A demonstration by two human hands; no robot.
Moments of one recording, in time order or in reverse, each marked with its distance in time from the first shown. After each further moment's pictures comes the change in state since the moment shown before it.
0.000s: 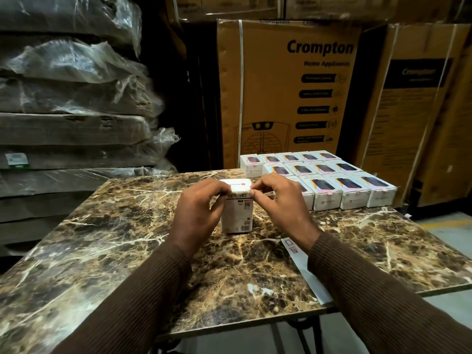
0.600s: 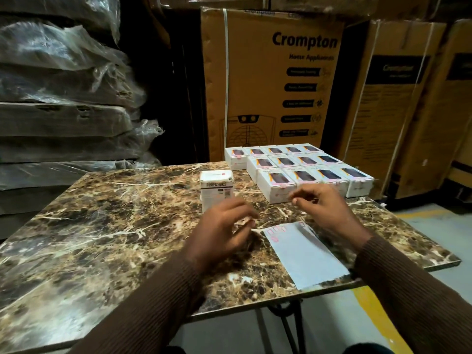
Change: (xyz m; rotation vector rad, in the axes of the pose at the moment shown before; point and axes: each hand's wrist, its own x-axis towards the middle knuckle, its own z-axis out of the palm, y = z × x) left_hand -0.028 0.047 0.050 -0.176 -0.257 0.173; right_hand -0.047 0.072 -0.096 0.033 -0.158 0.277
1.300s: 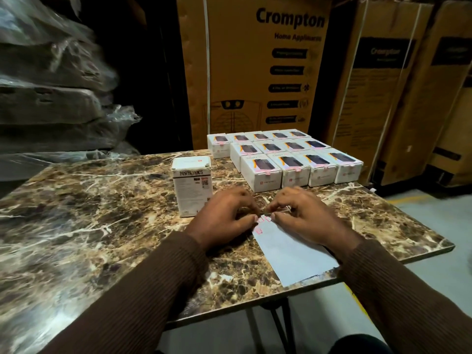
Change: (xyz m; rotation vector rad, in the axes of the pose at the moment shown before) left_hand 0.035 -0.018 0.053 -0.073 -0.229 -0.092; right_hand -0.013 0.041 0.021 -0.292 -0.193 -0.216
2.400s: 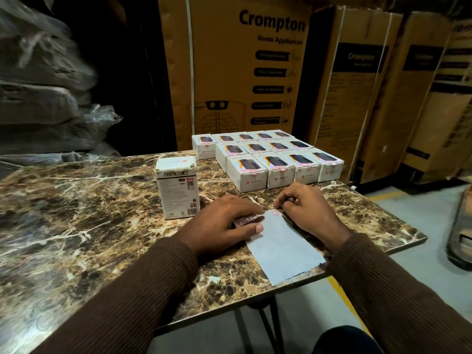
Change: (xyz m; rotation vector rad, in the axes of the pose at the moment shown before) left_hand -0.004 0.016 0.006 -0.019 -0.155 0.029; right_hand -0.005 0.001 -0.016 -0.010 0.178 0.383
